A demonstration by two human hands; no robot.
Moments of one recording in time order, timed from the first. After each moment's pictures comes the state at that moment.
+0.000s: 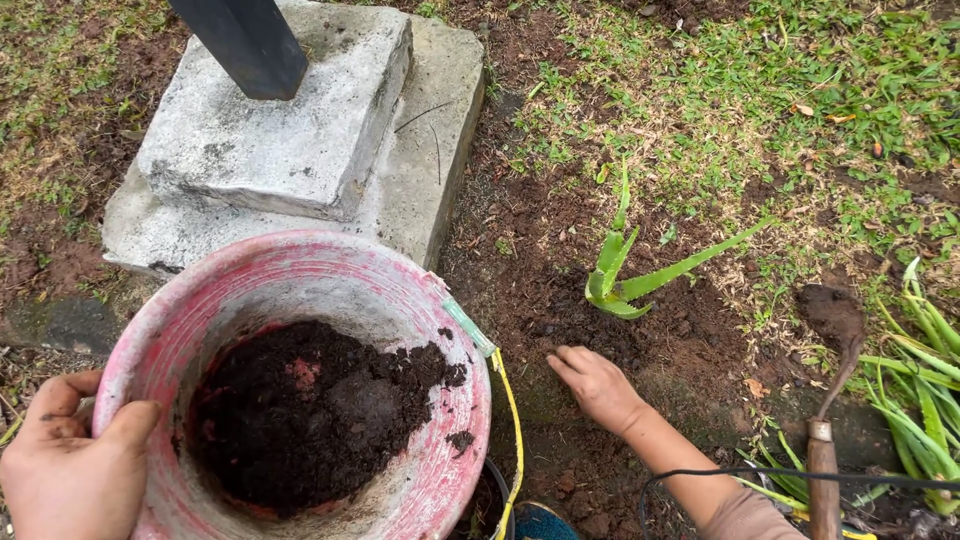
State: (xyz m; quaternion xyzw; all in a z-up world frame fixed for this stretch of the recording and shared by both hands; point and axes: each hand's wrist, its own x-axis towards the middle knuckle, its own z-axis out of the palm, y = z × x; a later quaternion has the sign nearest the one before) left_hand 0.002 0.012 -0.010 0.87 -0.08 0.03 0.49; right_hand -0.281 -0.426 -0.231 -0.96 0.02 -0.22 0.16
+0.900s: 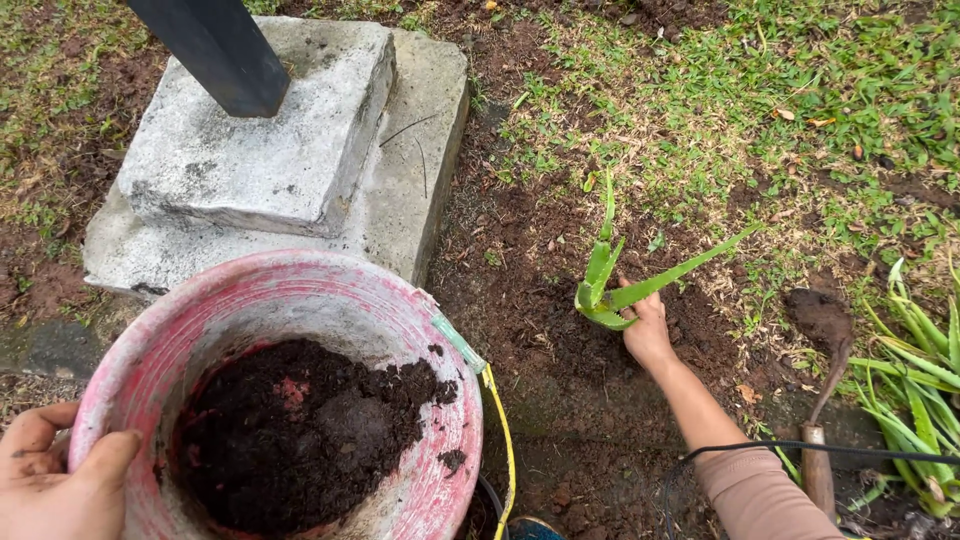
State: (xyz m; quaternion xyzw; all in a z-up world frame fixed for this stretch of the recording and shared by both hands) left_hand 0.036 0.059 -0.074 0.82 -0.15 0.09 0.54; right_hand -0.277 -0.549 -0.308 -0.83 0.40 -0.24 0.31
